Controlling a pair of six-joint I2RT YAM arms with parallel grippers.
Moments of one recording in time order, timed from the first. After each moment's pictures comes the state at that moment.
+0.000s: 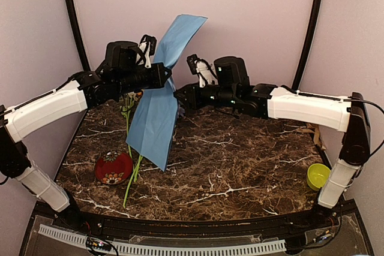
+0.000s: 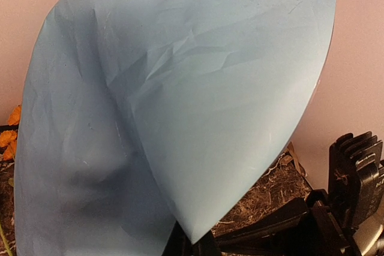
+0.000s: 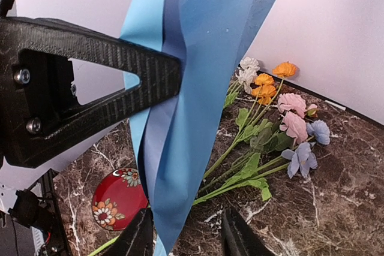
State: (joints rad) left arm -0.76 1.49 1.42 -0.22 -0.14 -0.42; right arm 0.92 1.73 1.47 -0.03 -0.11 0.28
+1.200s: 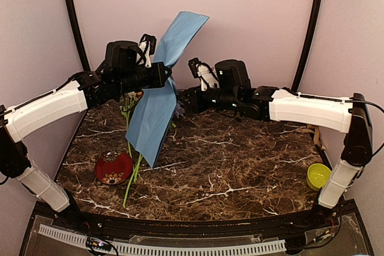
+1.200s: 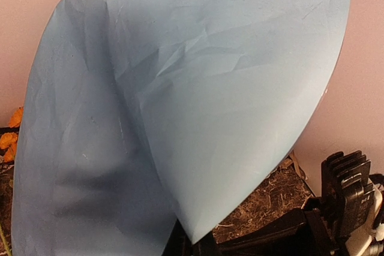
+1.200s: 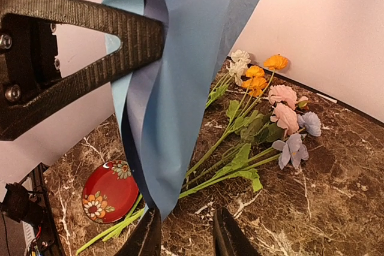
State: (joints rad) left arm -0.76 1.49 1.42 -0.21 -0.15 -0.41; right arm 0.92 1.71 1.43 -0.04 -0.06 0.26
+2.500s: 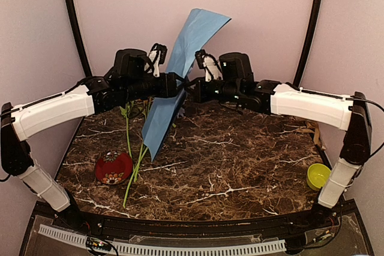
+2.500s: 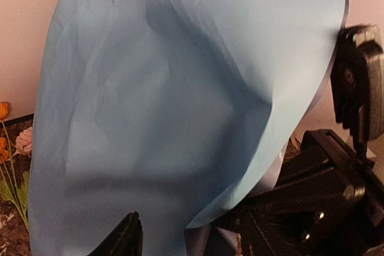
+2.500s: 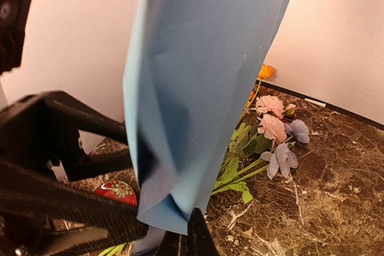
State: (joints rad) left arm -0.79 1.53 1.38 -0.18 -0.09 -0.37; right arm 0.87 1.73 1.48 -0.05 -0.06 0.32
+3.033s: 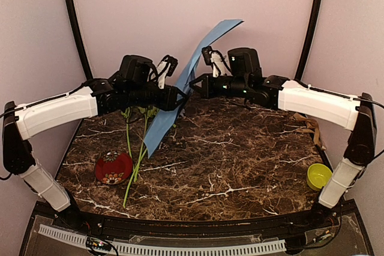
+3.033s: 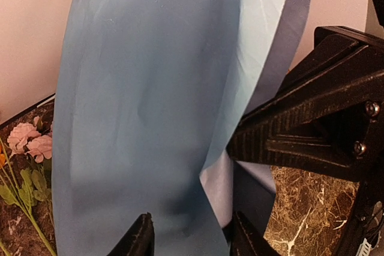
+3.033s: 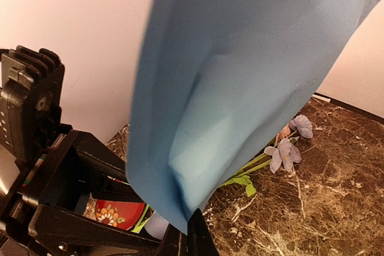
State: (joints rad) left arm -0.79 1.55 1.37 -0.28 0.03 -0.19; right arm 0.82 1.68 1.47 -0.09 -0.16 0.34
